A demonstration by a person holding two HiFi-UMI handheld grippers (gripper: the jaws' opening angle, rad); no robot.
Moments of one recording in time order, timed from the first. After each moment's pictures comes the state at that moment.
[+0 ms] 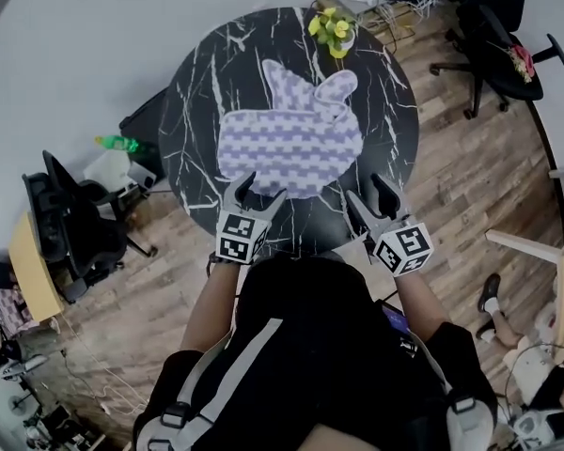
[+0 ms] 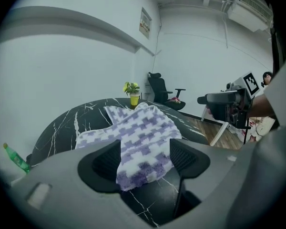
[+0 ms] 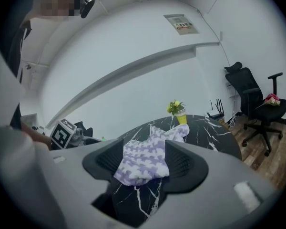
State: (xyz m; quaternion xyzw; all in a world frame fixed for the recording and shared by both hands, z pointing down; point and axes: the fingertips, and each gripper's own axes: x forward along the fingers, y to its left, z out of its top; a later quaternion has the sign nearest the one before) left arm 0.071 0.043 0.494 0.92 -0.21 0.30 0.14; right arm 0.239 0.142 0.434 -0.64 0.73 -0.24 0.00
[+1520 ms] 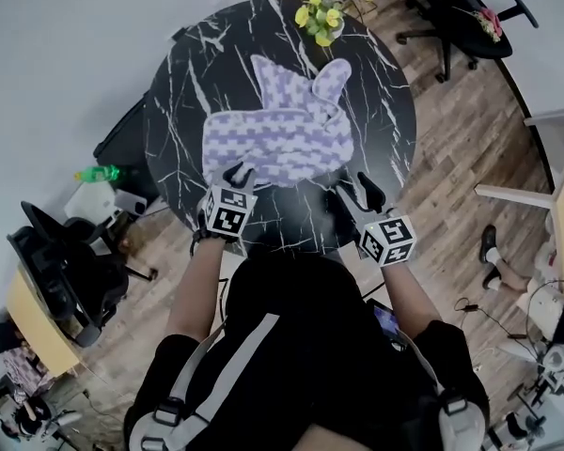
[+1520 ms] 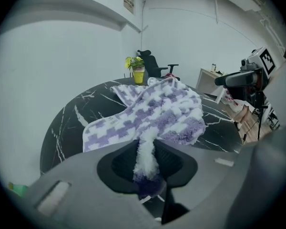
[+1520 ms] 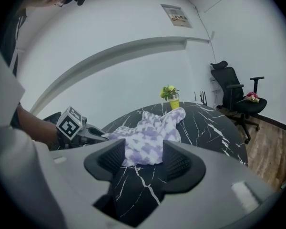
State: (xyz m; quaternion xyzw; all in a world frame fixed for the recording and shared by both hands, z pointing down) left arm 0.024 -0.057 0.571 0.89 -0.12 0.43 0.07; right arm 0.181 0.114 0.484 -0.71 0.64 -0.30 -0.06
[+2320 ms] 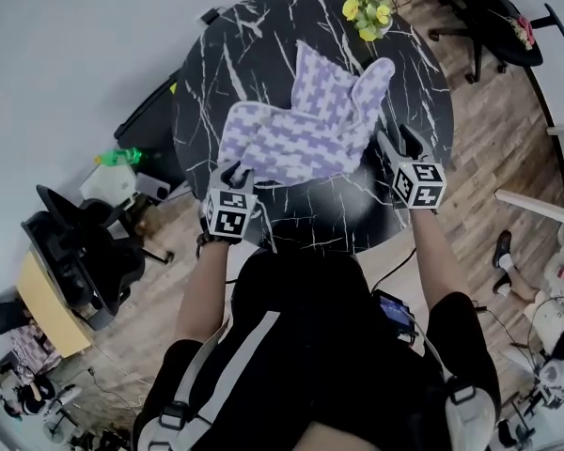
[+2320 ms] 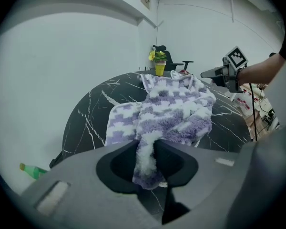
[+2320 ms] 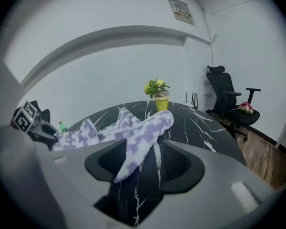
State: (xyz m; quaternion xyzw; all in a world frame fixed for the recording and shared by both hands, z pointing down) left arm -0.058 -0.111 0.577 0.87 -0.19 0.45 0.09; right arm 0.269 0.023 0.533 -0.74 0.59 -0.29 -0.13
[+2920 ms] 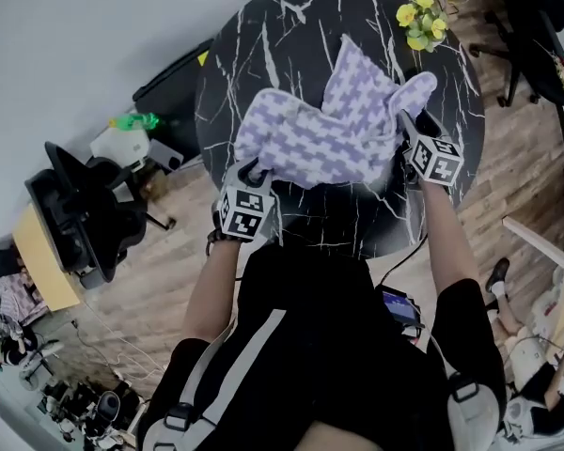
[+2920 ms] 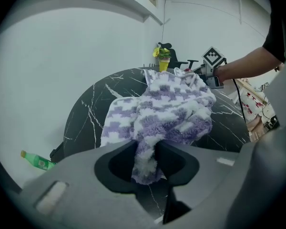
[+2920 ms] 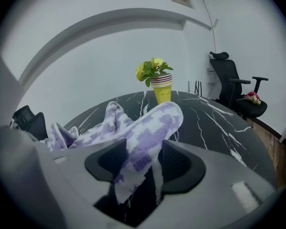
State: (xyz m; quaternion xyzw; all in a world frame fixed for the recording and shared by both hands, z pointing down) left arm -0.074 -0.098 0.585 0.85 -0.21 0.46 0.12; right arm 0.302 -0.054 0.583 -0.73 0.58 -0.35 -0.13
